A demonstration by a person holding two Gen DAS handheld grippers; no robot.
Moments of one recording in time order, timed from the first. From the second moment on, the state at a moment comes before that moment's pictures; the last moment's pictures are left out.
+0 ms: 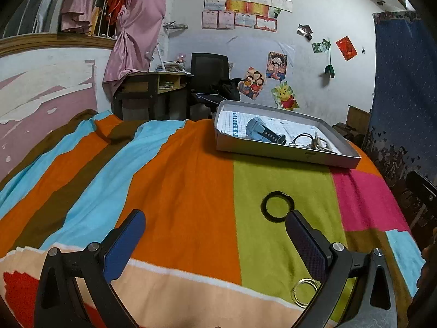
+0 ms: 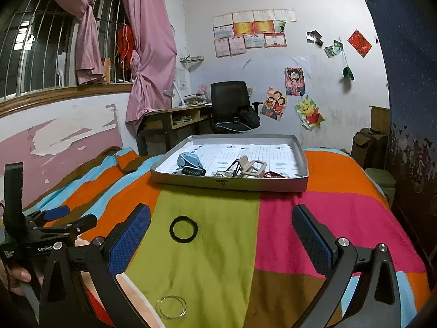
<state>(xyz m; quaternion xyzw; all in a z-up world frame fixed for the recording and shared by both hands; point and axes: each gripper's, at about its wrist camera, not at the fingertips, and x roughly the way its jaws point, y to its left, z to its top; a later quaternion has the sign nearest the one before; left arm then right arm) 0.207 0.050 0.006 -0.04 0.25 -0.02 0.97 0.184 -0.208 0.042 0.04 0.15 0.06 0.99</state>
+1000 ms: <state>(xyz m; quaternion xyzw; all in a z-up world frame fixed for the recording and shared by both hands) 0.268 0.040 -0.046 -0.02 0.32 -0.05 0.95 0.239 -0.185 -0.061 0.01 0.32 0.08 0.94</state>
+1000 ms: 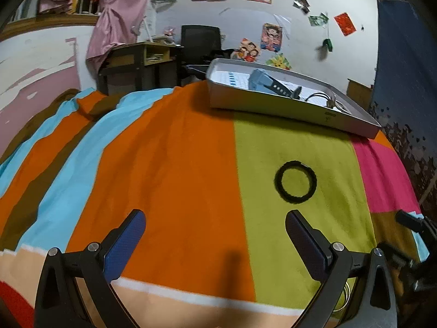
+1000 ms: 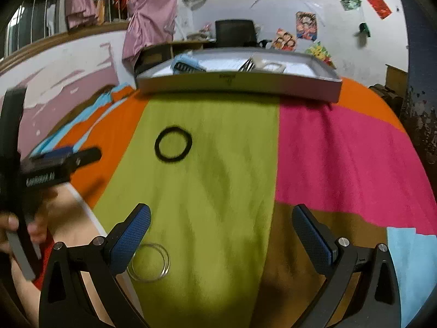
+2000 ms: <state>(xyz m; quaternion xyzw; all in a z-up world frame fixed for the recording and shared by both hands) 0.318 0.011 -0.079 0.00 0.36 -0.10 0.93 0.285 -0.140 -0.102 -0.10 0.41 0.03 0.91</state>
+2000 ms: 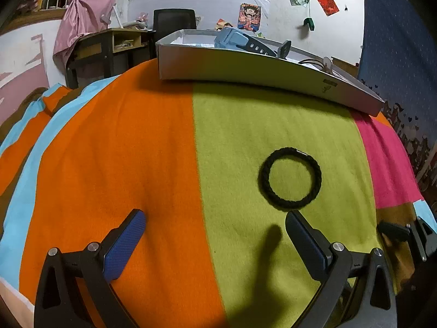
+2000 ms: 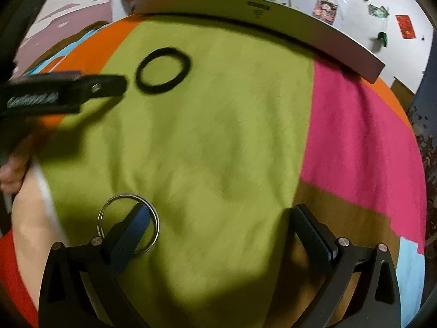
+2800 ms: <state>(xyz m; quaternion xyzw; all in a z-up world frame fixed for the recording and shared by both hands) 0.342 -0.017 -0.075 0.02 0.33 -0.14 0.93 0.346 -0.151 -0.068 -0.12 0.34 -0.01 0.93</state>
